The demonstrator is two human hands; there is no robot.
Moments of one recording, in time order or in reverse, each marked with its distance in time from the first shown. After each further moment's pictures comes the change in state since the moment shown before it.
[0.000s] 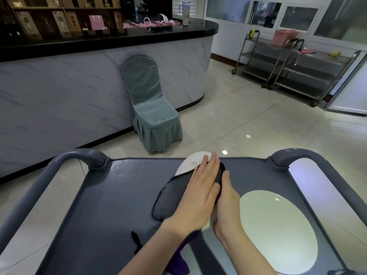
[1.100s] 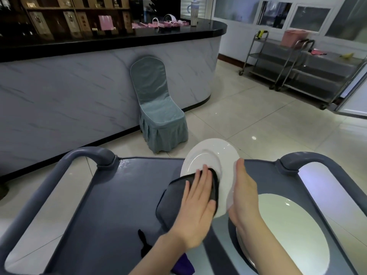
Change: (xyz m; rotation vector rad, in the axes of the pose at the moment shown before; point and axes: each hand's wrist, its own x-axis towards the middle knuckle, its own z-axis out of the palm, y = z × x) left_hand -0.037 -0.014 -0.010 0.030 -0.036 -0.106; right_hand 0.023 -0.026 0.001 0.001 -0.026 -0.029
